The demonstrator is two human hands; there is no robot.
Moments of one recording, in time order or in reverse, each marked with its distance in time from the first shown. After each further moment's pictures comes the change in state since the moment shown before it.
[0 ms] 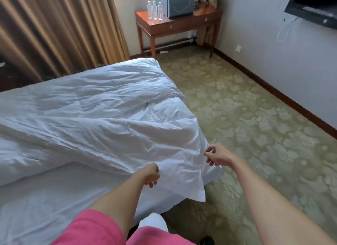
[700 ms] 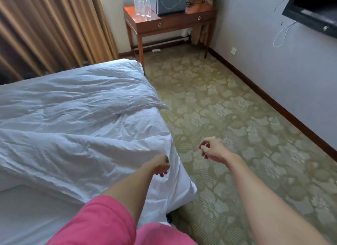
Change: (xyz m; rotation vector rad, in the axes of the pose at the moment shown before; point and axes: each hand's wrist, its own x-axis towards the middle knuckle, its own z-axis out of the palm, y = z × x) left_hand 0.160 0.250 -0.051 -0.105 -0.032 0.080; right_hand 0.140 0.052 -0.202 -0.061 0.081 -0.127
